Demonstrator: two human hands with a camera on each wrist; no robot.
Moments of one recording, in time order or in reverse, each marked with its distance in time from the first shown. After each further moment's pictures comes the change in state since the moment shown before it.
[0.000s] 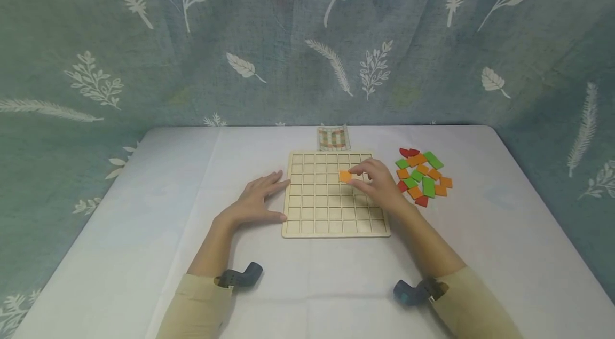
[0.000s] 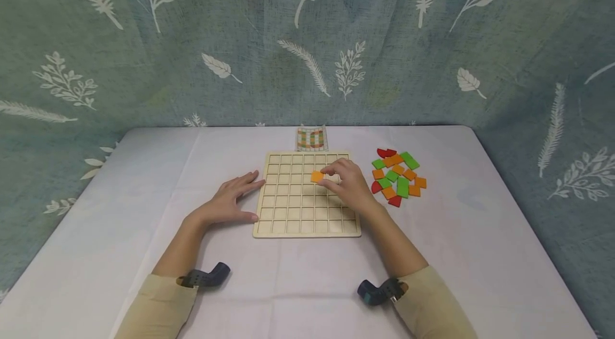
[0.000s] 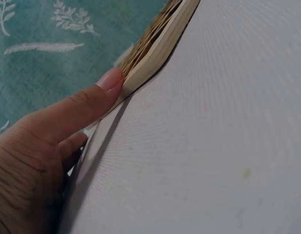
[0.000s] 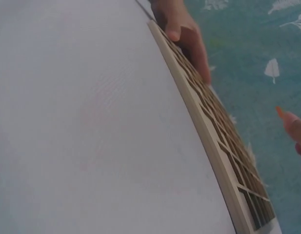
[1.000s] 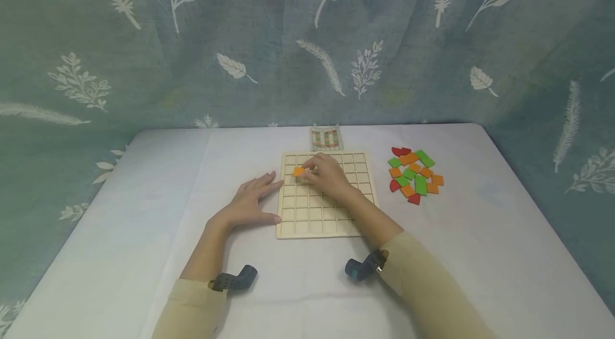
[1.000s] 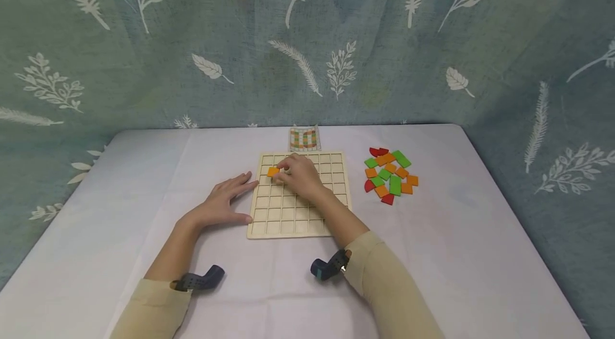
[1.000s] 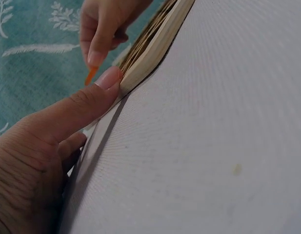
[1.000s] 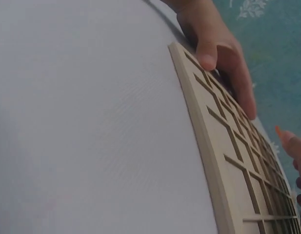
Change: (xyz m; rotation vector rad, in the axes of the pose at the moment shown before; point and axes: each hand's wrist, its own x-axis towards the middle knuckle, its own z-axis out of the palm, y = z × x) left_hand 0.003 -0.002 0.004 0.033 0.016 0.031; right_hand 0.057 -0.011 0.076 -0.099 -0.200 0.180
